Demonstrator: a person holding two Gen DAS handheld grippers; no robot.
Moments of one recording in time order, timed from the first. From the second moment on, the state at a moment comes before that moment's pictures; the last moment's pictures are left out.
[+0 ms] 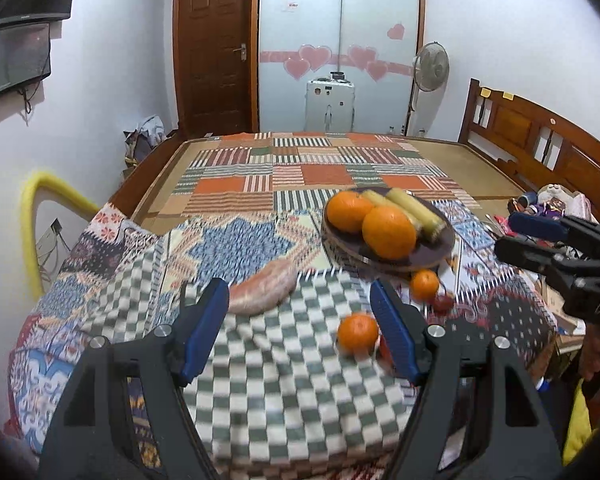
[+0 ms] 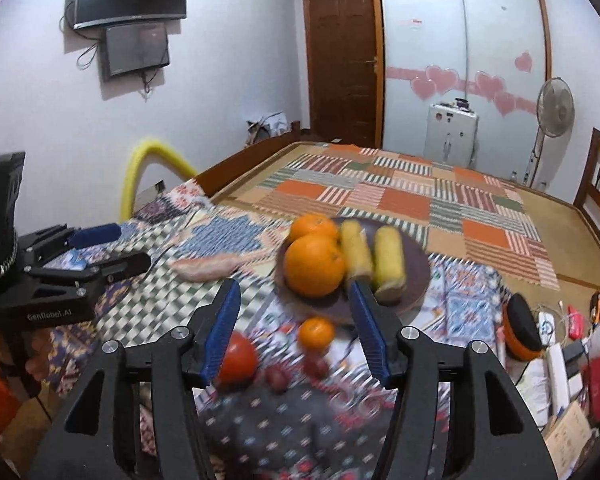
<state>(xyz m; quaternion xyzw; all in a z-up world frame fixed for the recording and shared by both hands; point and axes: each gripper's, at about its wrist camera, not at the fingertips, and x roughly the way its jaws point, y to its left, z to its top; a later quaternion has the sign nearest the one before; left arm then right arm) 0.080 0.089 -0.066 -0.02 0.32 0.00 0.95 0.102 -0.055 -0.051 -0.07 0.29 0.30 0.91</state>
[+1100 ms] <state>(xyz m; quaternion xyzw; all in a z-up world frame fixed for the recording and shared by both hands) 0.077 0.078 -0.122 -0.02 0.37 -0.03 0.93 0.122 -0.028 -0.118 -0.04 0.37 0.34 0.87</state>
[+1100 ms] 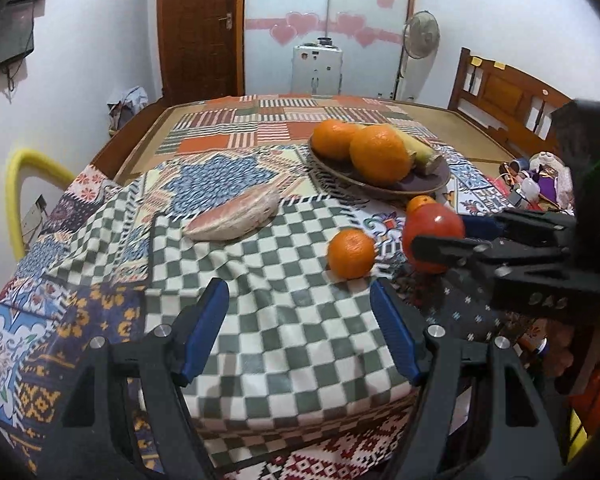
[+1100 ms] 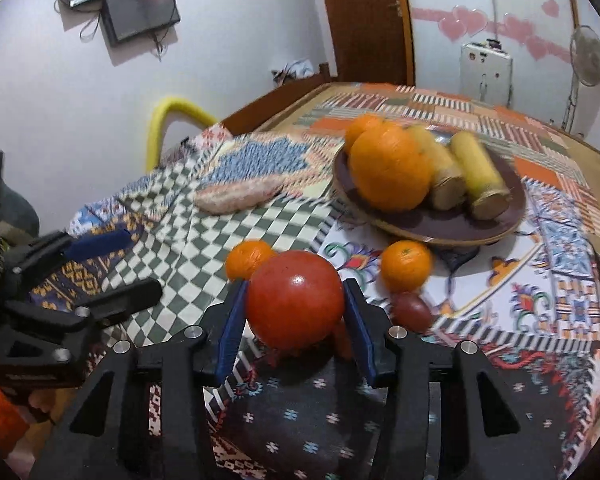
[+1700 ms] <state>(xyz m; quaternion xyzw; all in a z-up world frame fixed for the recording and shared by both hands) 0.138 0.042 -0.152 -0.02 0.40 -0.04 0.91 0.136 -0.119 -0.114 -0.01 0.35 0.25 0.90</state>
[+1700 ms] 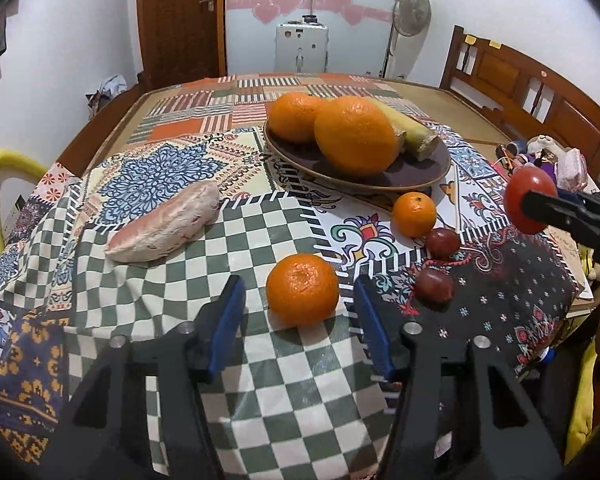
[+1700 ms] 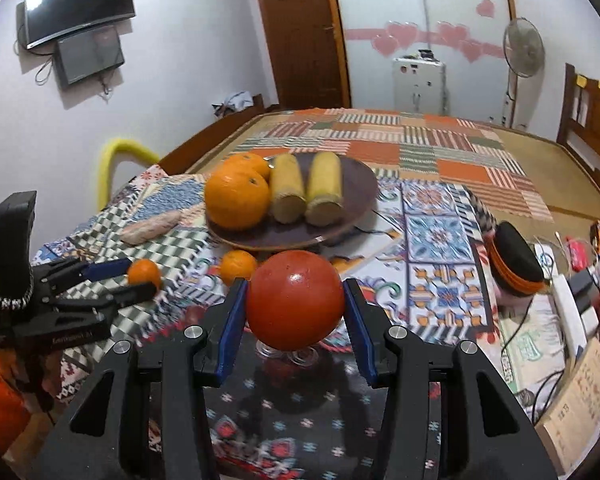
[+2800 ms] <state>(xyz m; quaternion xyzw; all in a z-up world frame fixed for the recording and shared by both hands) 0.175 0.023 -0.069 0.00 0.31 -0.07 0.95 0.186 -0.132 -0.075 0.01 0.31 0.24 0.92</state>
